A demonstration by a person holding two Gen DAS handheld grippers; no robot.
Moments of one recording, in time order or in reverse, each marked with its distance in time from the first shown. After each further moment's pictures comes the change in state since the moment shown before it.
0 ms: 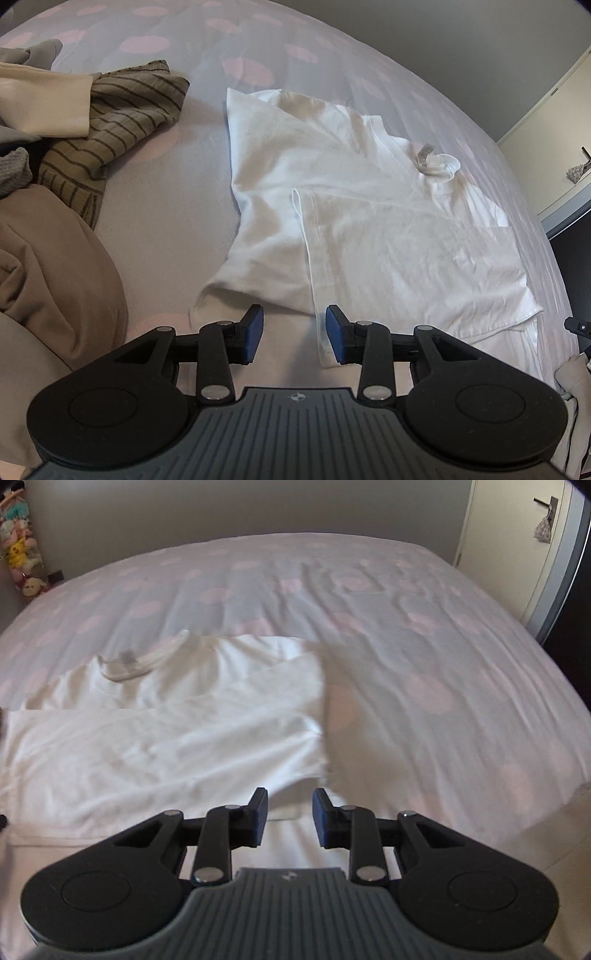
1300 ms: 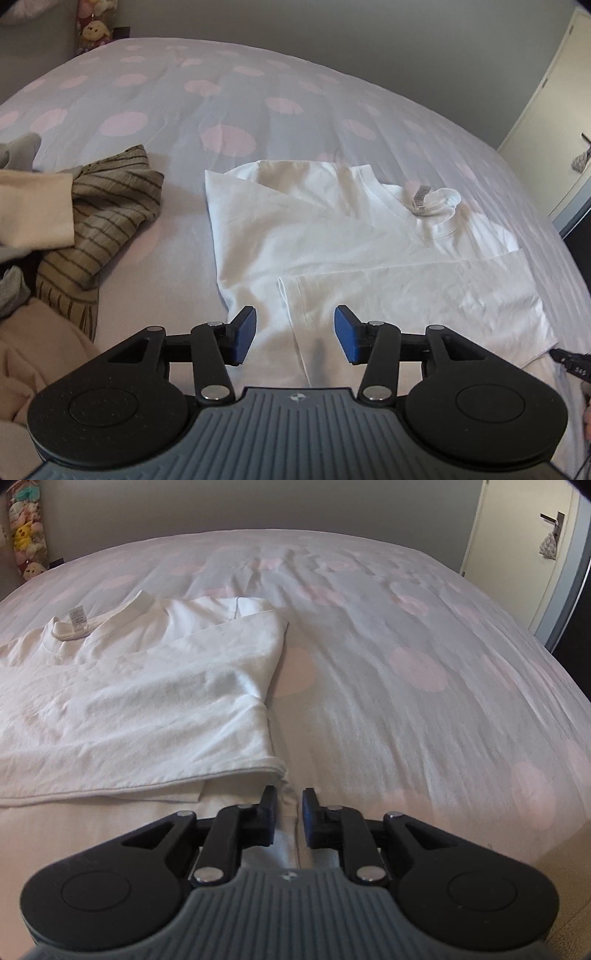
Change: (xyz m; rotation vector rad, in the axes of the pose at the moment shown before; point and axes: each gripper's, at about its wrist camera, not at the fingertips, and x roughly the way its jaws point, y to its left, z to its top) left arm 0.005 -0.027 0.042 0.136 -0.127 0.093; right arm 0.076 -0.044 -0.040 -0.072 -0.078 0.008
